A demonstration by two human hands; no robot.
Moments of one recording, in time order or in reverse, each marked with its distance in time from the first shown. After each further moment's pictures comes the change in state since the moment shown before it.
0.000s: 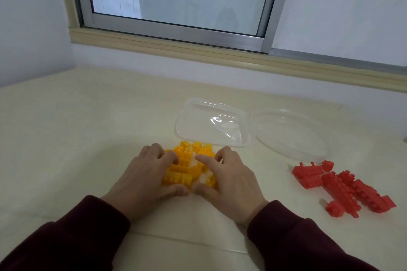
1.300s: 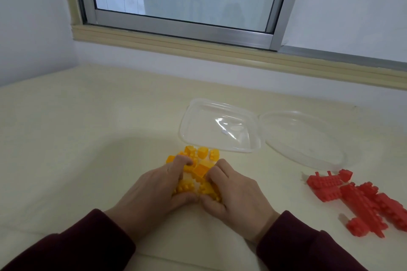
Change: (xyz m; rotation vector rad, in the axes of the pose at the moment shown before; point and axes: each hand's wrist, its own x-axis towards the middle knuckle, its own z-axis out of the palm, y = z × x) left_hand 0.004 0.002 0.015 -0.196 0.039 0.104; right_hand 0.004 0.000 -0.001 0.063 -0.039 -0.171
